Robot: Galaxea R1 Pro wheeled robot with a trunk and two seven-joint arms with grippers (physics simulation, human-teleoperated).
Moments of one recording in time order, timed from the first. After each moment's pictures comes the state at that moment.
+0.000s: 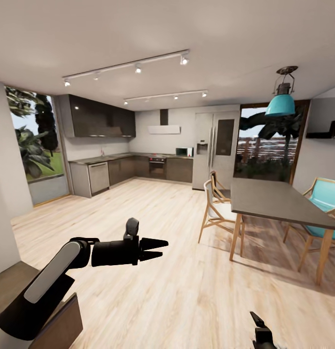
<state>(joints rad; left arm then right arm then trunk) -0.53 0.30 -0.42 -1.59 1.71 1.05 0.02 -0.22 -0.09 -0.31 -0.45 -1.33 0.17 0.41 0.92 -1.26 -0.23</state>
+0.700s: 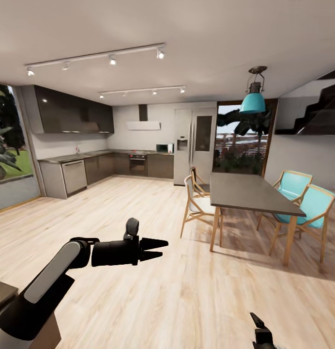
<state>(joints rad) -0.53 0.30 -0.42 -1.59 1.71 1.05 0.02 -0.22 -0.09 -0.31 -0.44 -1.33 0.17 0.41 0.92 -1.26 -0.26</state>
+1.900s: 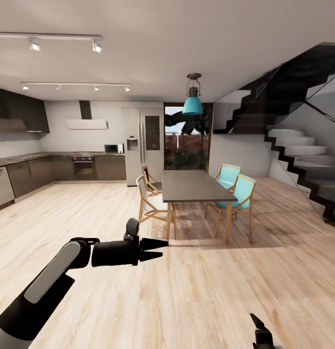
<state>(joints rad) -0.53 0.30 -0.42 -1.59 1.71 1.05 0.02 -0.22 -0.09 -0.30 -0.43 -1.33 0.17 0.41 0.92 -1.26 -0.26</state>
